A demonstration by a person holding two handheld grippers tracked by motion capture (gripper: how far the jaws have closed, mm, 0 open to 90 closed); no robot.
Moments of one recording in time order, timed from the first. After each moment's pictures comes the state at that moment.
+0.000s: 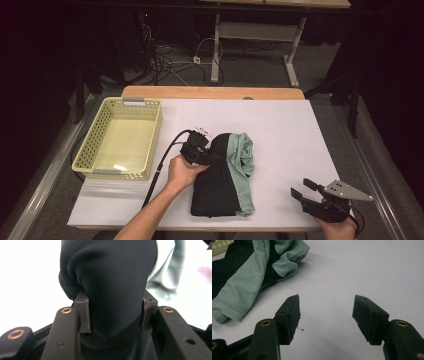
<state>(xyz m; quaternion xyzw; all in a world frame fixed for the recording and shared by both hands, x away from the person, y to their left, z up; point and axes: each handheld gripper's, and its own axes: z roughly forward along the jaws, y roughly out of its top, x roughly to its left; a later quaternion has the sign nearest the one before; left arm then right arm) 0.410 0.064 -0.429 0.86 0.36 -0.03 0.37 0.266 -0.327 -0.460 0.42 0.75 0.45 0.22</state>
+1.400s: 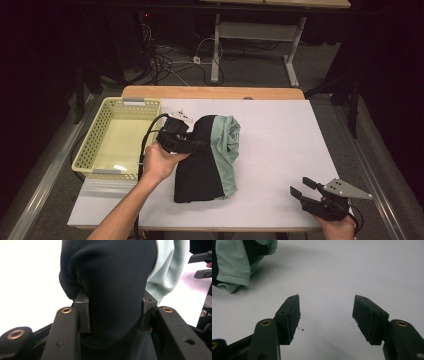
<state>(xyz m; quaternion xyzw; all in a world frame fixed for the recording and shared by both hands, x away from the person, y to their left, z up) 0.391 0.114 -0.353 0.85 0.34 0.04 0.39 0.270 -0.327 -0.459 0.42 0.75 0.46 0.22</state>
